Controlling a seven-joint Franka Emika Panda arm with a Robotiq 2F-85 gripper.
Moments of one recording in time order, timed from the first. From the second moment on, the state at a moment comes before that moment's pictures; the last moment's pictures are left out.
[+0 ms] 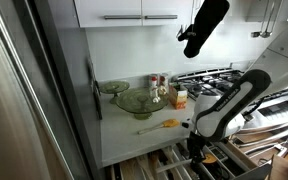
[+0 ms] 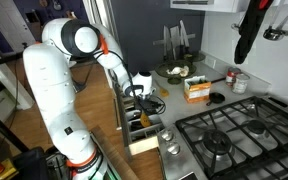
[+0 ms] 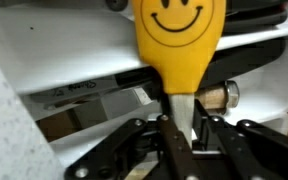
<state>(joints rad) 0.07 0.17 0.15 -2.58 0.49 2.75 -1.20</state>
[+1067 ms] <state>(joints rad) 0.08 -0.06 0.14 -2.58 0.42 2.29 -0.85</state>
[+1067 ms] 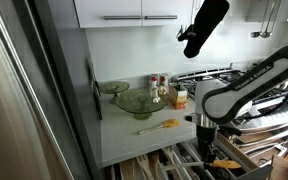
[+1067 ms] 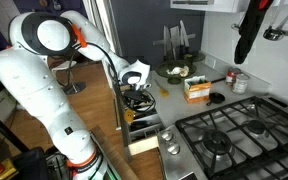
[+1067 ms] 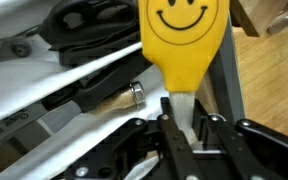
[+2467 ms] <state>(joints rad) 0.14 0.07 0.16 -2.59 0.37 2.66 -0.11</state>
